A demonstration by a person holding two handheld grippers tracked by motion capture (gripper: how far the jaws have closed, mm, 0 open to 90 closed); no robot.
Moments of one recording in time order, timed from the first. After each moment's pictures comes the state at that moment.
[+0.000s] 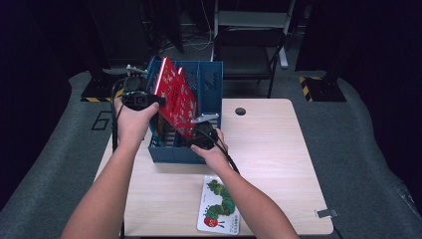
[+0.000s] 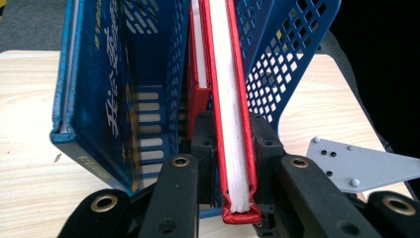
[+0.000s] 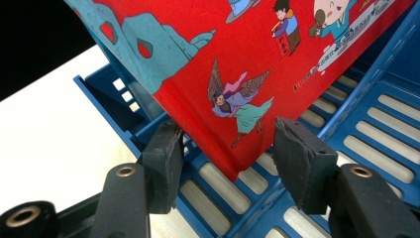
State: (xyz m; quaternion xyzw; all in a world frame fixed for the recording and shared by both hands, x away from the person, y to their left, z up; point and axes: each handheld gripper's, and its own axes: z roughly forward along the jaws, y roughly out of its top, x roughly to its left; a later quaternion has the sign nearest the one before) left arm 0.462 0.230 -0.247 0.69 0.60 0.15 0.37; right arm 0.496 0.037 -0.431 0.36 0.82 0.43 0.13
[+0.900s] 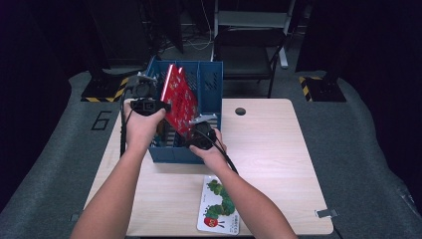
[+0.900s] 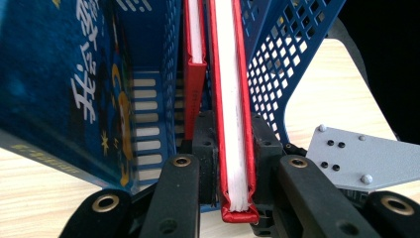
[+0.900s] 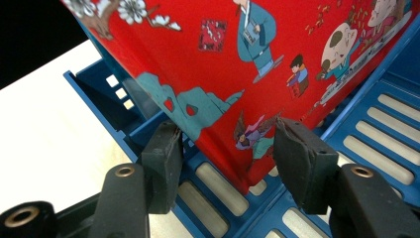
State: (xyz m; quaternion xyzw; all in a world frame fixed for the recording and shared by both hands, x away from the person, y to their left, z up) left arm 0.468 0.216 -0.270 0.70 0.61 0.15 0.36; right arm 0.497 0.043 -0.434 0.36 0.82 0.42 0.13
